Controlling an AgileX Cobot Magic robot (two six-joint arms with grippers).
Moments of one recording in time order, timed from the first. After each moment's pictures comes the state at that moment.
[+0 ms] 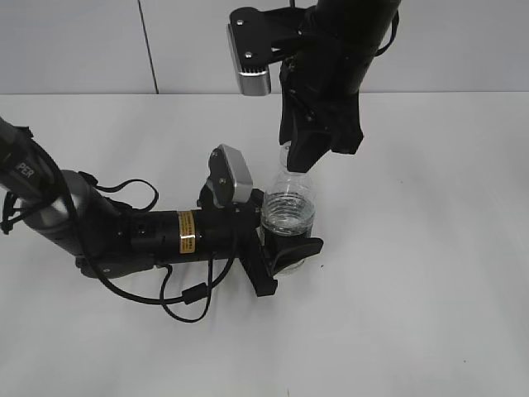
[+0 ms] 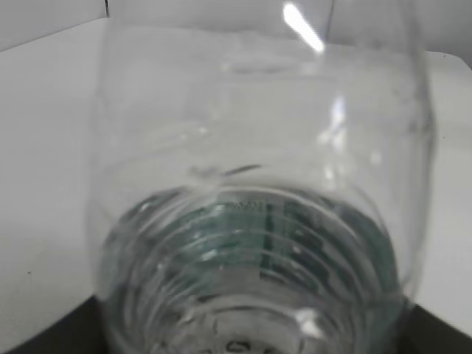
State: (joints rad) left arm -0.50 2.30 -0.97 0.93 -1.12 -0.31; right arm 0.59 1.96 -1.72 0.22 1.23 -1.33
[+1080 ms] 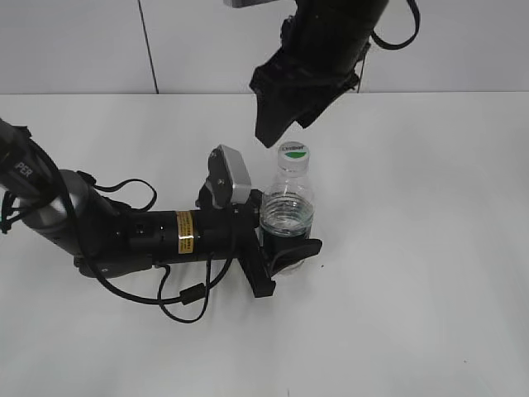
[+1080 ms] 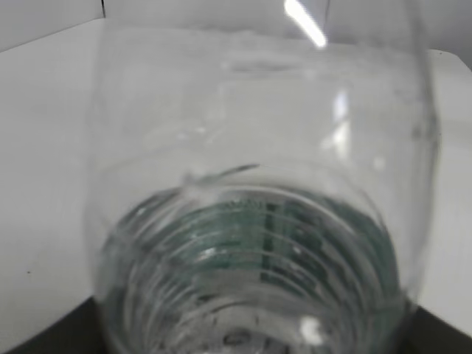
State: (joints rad) left arm -0.49 2.30 -0.97 0.95 -1.12 -0.31; right arm 0.59 1.96 -1.79 0.27 1.22 -0.43
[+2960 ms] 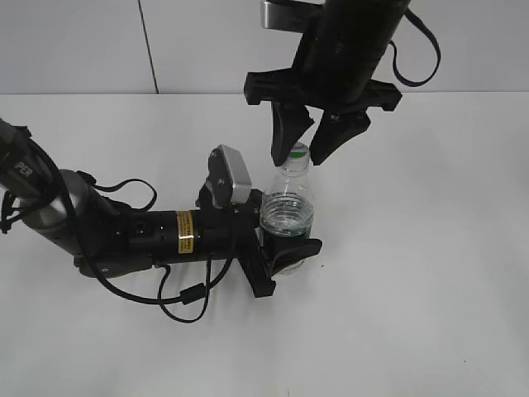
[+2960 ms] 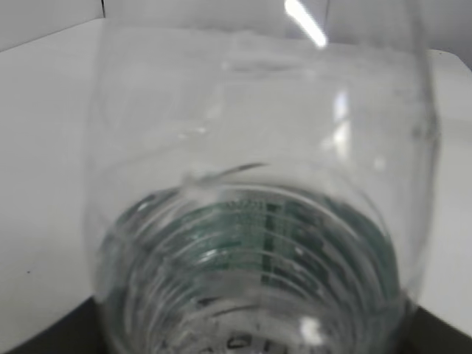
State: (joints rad) left arm -0.49 2.30 -0.97 0.94 -1.12 -0.31; right arm 0.59 1.94 -1.69 0.26 1.22 0.13
